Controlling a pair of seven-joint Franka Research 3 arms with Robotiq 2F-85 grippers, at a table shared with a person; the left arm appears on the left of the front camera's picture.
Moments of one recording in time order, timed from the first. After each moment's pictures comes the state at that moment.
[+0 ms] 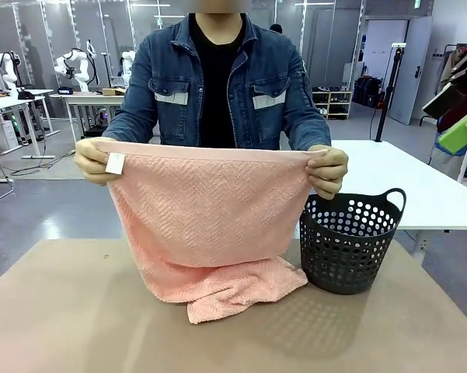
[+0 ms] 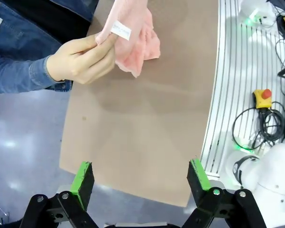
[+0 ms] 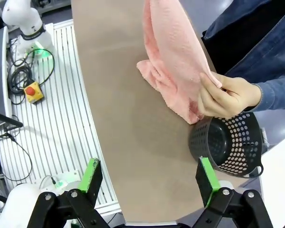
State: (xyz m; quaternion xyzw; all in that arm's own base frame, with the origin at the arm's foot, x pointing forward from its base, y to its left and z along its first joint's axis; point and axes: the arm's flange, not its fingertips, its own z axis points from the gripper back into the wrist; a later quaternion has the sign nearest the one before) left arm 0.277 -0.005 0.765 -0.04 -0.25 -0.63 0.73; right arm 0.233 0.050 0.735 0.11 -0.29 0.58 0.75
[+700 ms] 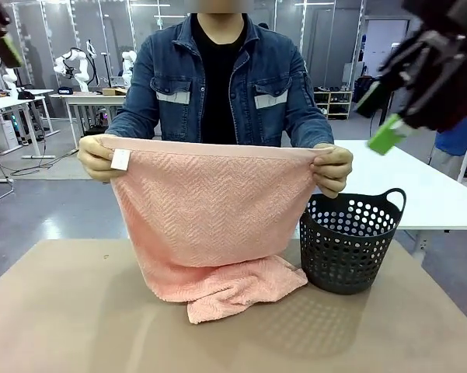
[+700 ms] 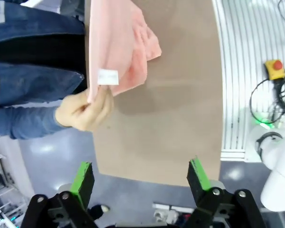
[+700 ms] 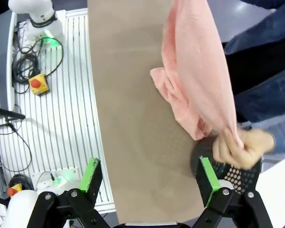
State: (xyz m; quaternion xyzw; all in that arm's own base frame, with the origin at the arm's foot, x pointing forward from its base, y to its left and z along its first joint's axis) left arm 0.261 -0.141 0.804 0.08 -0.21 -0.73 0.65; right arm 0.232 0.151 0.744 0.09 -0.25 0.64 0.72
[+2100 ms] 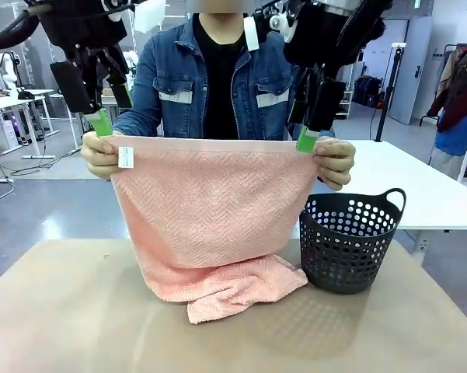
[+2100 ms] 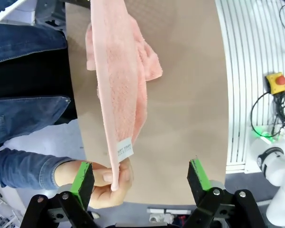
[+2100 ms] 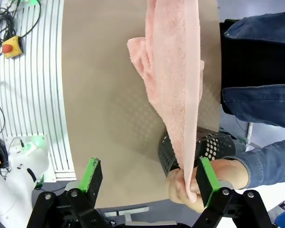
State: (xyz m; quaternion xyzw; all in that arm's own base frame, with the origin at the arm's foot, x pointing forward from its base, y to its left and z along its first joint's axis) left arm 0.364 -0.249 0.753 0.04 -0.15 -0.74 0.65; right arm 0.361 0.233 0.724 -0.01 -0.14 0.69 0.71
